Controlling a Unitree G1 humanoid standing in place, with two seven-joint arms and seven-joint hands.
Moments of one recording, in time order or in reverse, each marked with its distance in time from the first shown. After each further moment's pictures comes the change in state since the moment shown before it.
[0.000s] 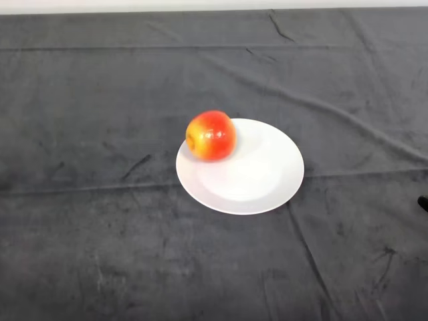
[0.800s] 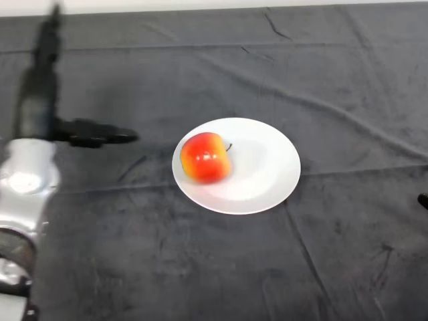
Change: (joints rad) left arm -0.130 -0.082 -0.110 -0.045 -0.023 -0.110 -0.340; right arm 0.000 0.000 0.000 -0.010 -0.001 -0.001 0.000
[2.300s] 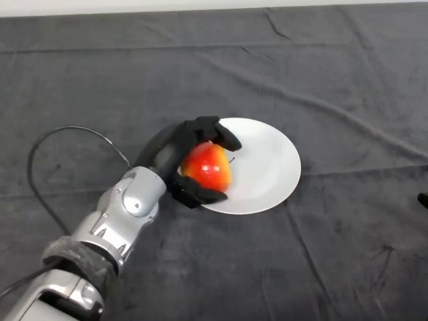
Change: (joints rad) left arm -0.123 -0.333 -0.487 -0.116 0.353 0.261 -0.183; right arm 0.004 0.000 -0.001 -0.022 0.000 0.017 -0.002
